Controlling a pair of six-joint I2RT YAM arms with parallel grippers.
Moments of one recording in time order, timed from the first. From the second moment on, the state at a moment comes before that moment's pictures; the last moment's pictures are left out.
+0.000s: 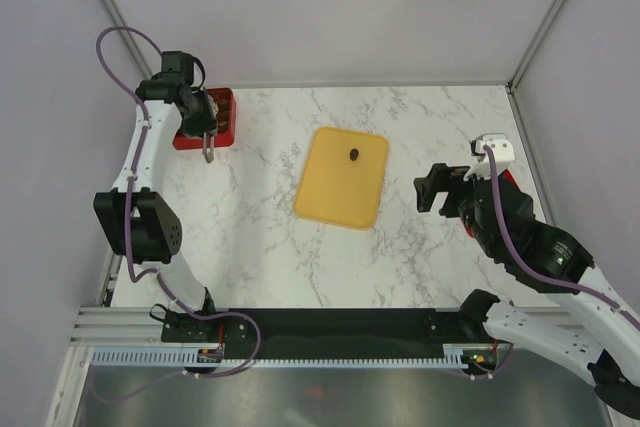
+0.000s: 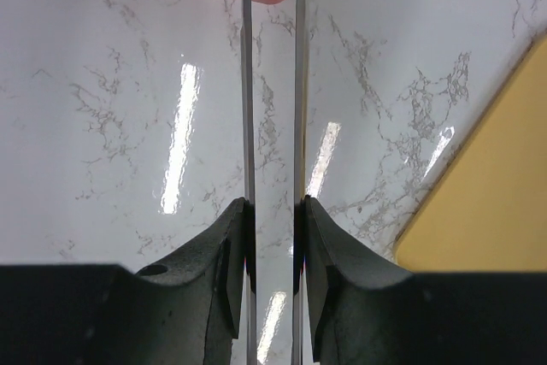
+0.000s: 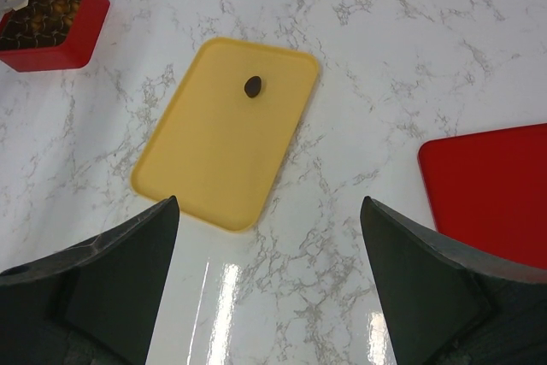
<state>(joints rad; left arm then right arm) 0.00 1.76 1.79 -1.02 -0.05 -0.27 0.82 0.71 1.09 -0.73 0.57 0.42</state>
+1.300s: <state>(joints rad) -0.02 1.87 1.72 -0.99 -0.05 -0.28 0.82 0.71 1.09 -0.73 0.58 0.42</state>
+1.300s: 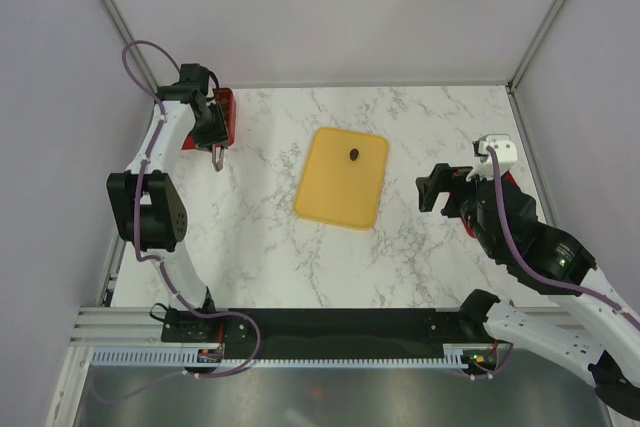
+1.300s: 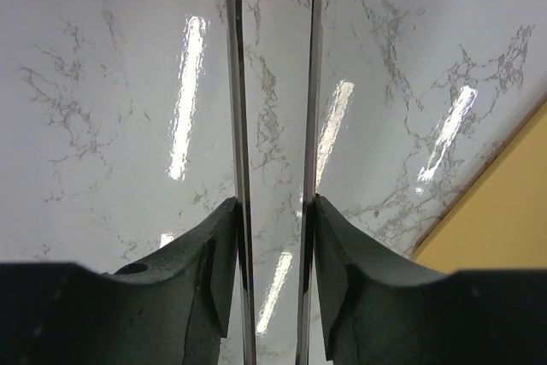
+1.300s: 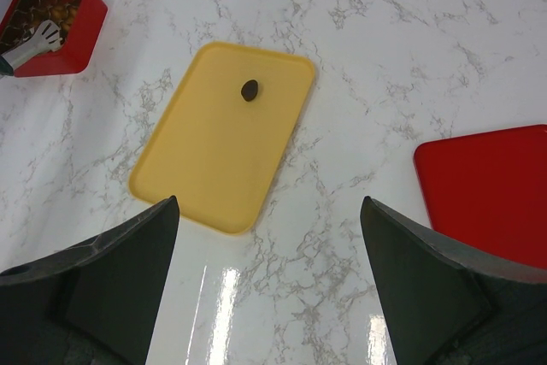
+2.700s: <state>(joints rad) -0.72 2.01 1.78 -0.80 -0.14 -0.28 0.82 0.69 1.09 -0.74 0.59 0.42</state>
